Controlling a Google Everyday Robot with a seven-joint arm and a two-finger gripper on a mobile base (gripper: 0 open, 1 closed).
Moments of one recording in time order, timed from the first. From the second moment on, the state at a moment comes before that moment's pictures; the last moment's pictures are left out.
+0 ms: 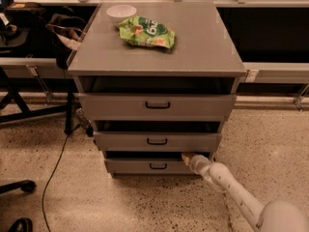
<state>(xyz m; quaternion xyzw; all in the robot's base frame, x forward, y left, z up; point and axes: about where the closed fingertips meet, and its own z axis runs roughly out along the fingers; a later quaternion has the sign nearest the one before) 0.745 -0.188 0.247 -0.14 0.84 0.19 0.48</state>
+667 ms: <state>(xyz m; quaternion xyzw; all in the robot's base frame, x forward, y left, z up) 0.756 -0.197 0.241 -0.12 0.85 0.17 0.49</state>
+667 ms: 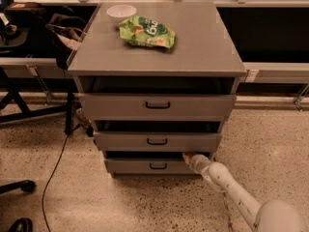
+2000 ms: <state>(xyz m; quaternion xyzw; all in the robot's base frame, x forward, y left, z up) 0.765 -0.196 0.210 -0.13 0.88 0.17 0.42</state>
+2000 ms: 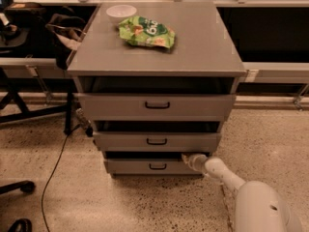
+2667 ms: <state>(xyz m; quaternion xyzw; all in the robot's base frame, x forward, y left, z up) 0.736 -0.214 0.206 -0.09 0.90 0.17 0.39</state>
